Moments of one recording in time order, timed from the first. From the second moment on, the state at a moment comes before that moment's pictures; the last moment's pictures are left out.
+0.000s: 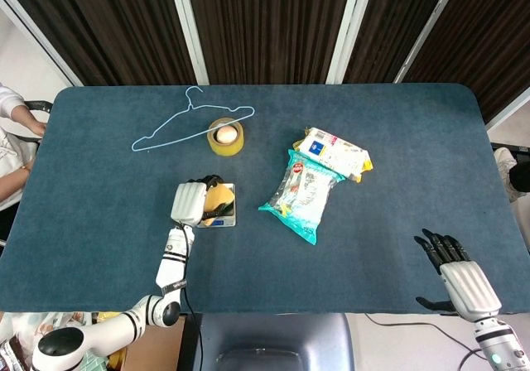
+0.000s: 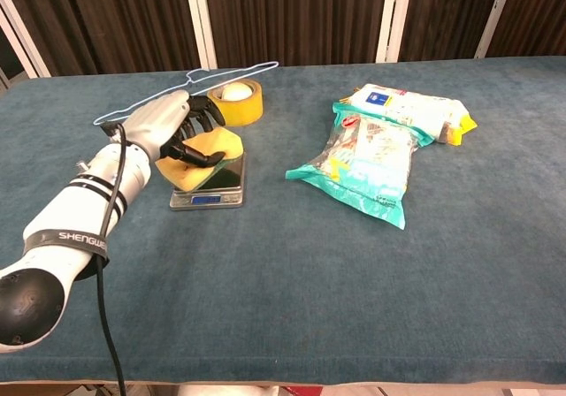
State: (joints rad) left arm -0.78 -2.05 -0.38 -0.87 1.21 1.10 0.10; right arm 0.10 -1.01 -0.07 -1.75 -1.59 1.33 -0.03
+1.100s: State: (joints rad) left arm -0.78 -2.02 -0.36 -0.95 1.15 1.03 0.15; right arm 0.09 -0.99 -0.07 -1.75 -1.60 1.36 0.00
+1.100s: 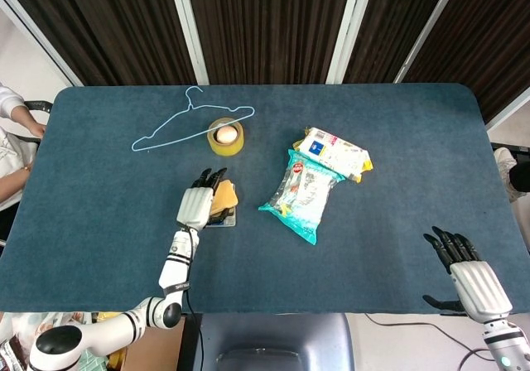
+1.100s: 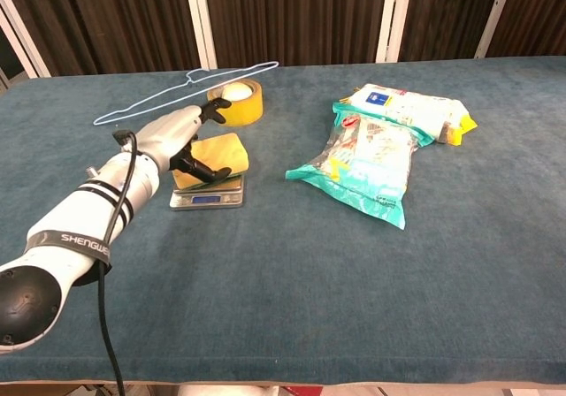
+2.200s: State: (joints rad) left arm -0.25 -1.47 0.15 -1.23 1.63 1.67 -0.09; right arm 0.10 -1.07 -0.09 -1.78 -1.63 1.31 -0.18
